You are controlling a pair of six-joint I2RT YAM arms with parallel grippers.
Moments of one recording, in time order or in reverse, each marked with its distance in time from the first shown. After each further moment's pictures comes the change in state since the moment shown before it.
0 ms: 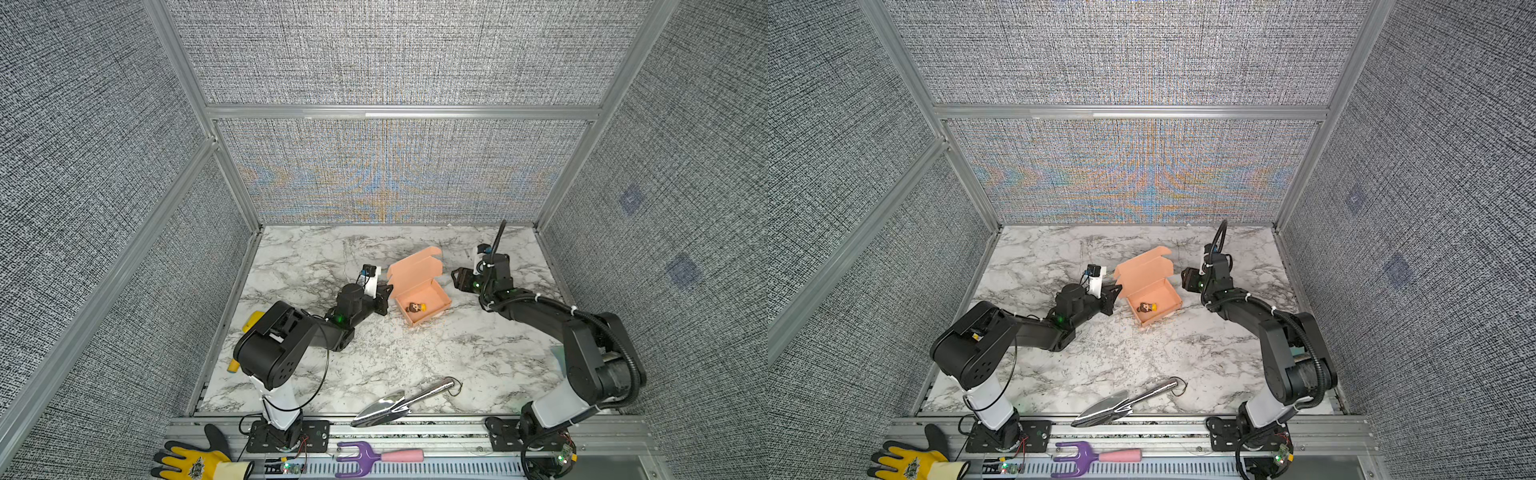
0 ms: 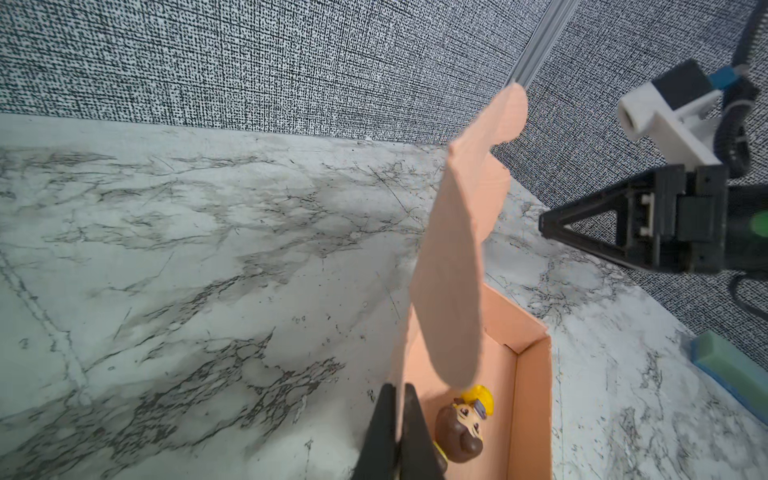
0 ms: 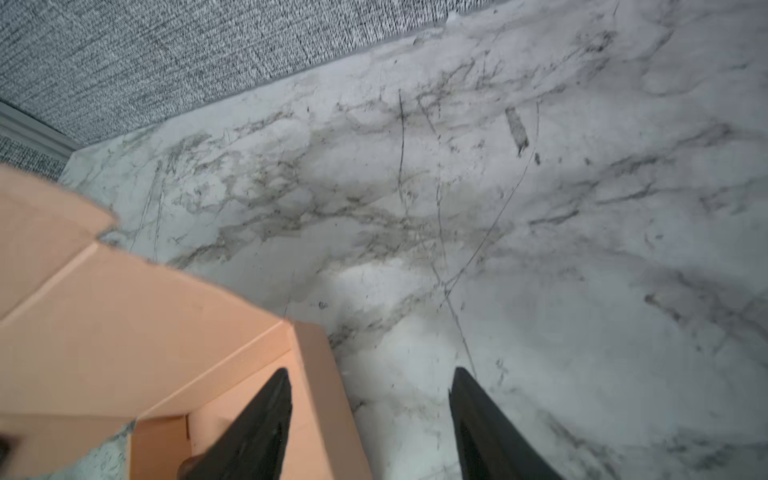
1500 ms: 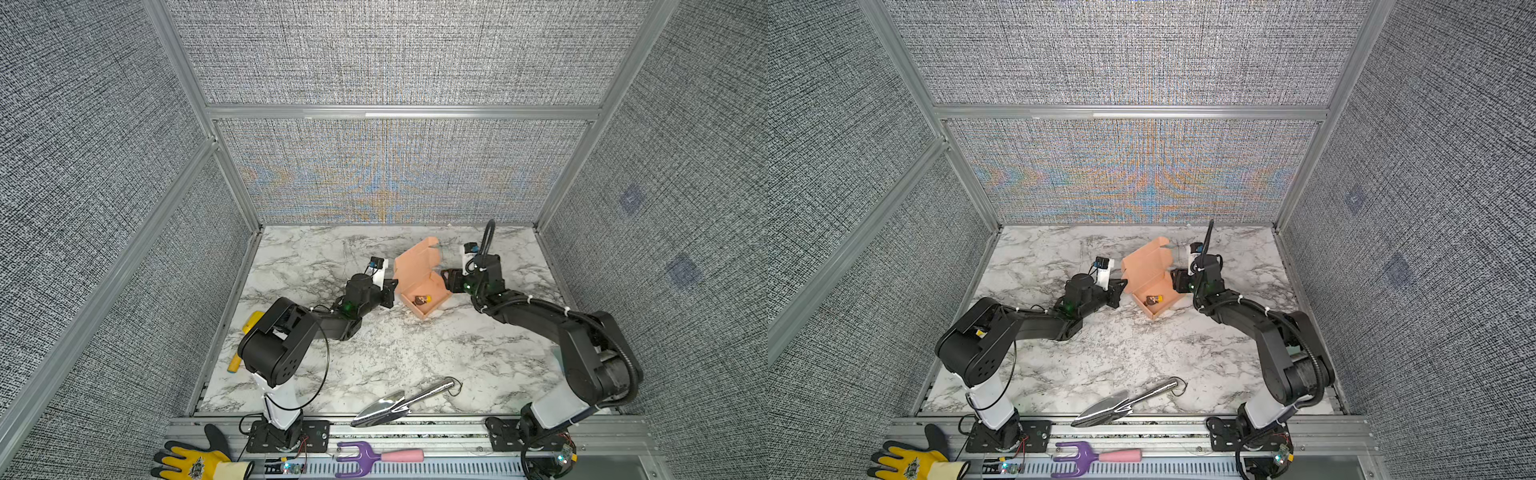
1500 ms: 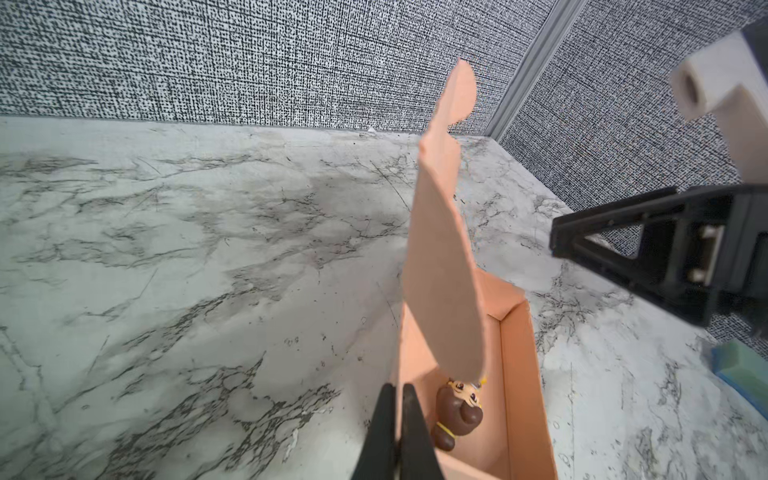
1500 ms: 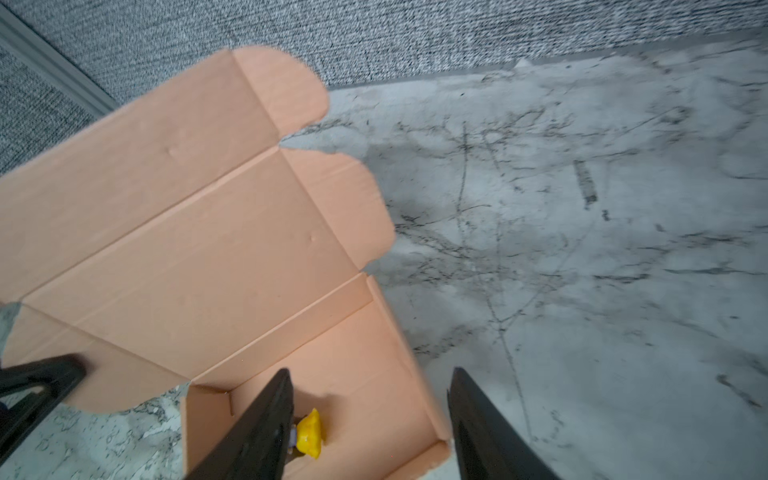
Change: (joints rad) left arm -0.016 0.021 0.135 -0.172 -0.026 0.026; right arm 0.066 -0.060 -0.066 0.091 0.019 -0.101
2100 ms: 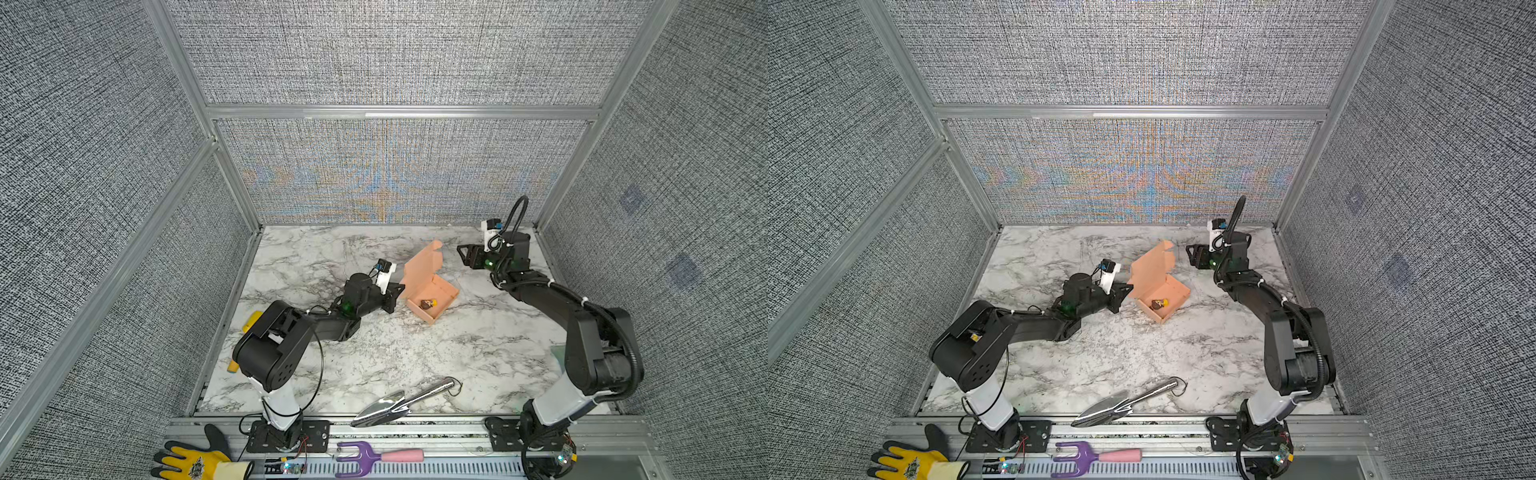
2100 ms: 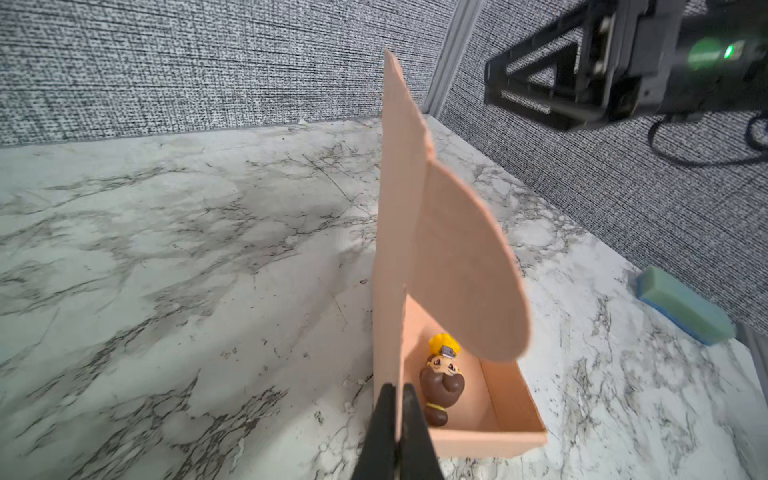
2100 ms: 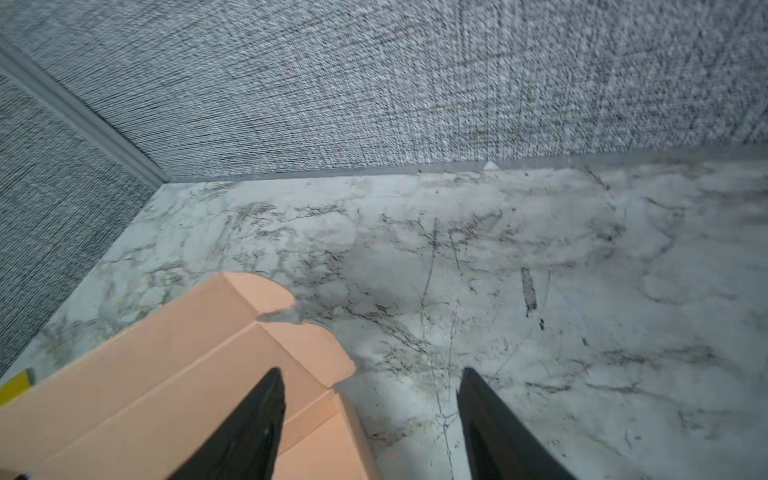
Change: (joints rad) left arm 0.000 -0.032 0.000 -0.038 0.187 0.106; right arm -0.153 0.045 0.250 -0.101 -0.269 -0.108
